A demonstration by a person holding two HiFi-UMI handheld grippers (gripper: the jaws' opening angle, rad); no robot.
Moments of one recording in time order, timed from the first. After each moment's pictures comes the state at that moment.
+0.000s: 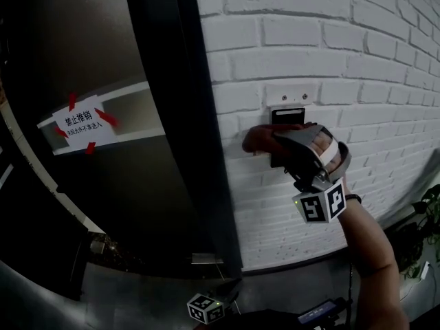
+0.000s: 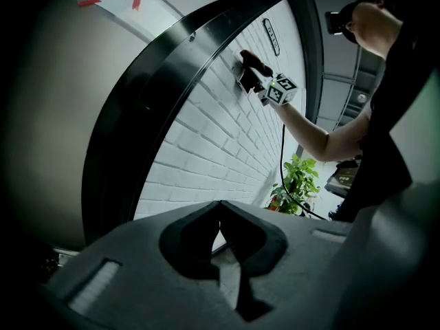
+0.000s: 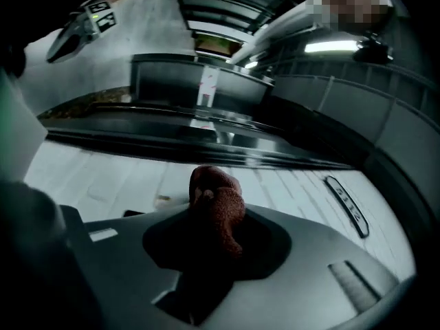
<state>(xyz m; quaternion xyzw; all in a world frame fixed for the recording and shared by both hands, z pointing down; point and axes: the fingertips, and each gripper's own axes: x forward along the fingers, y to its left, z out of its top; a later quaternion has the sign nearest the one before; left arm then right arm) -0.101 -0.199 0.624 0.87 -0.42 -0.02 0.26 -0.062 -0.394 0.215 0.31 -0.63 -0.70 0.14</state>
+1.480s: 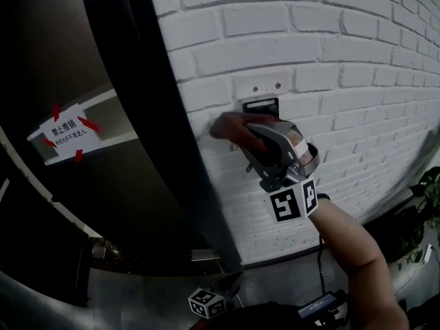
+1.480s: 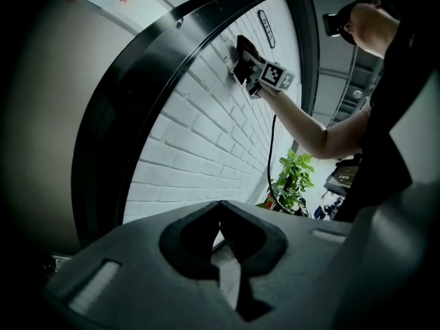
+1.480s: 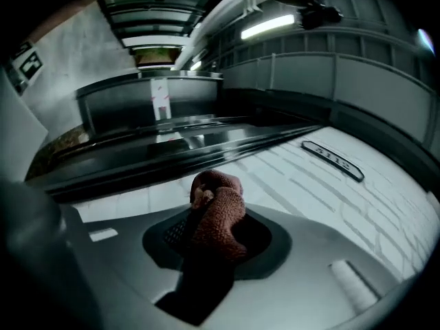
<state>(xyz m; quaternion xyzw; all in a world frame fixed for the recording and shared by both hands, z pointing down) -0.078 -0.212 0.624 0.88 -0.40 0.00 0.25 -0.071 -0.393 0.206 0.36 -0.74 -0.57 0.03</state>
